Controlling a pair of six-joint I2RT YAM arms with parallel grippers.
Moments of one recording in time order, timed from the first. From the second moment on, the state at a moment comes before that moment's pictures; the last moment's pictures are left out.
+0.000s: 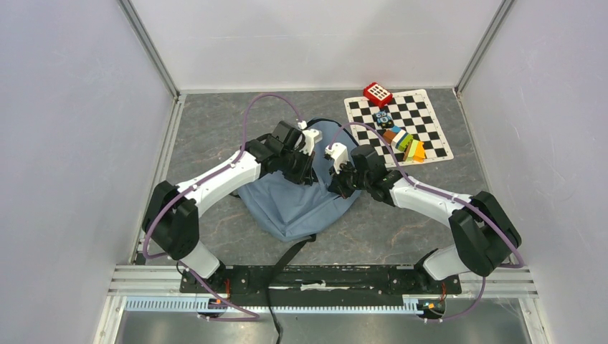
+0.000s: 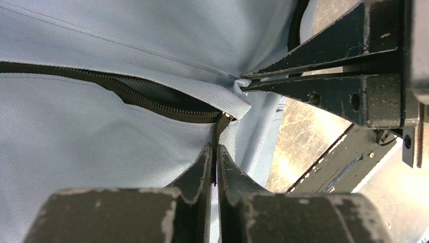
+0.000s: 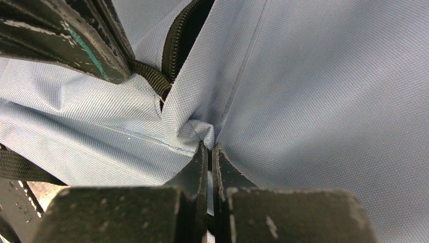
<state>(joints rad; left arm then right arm) -0.67 1.59 1.22 -0.56 0.31 -0.18 0.62 1.46 0.78 -0.02 -0.33 -0.10</state>
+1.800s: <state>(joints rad) -0.61 1.73 1.46 -0.71 0.35 -0.25 0.67 1.42 0.81 0.06 -0.31 -0.05</state>
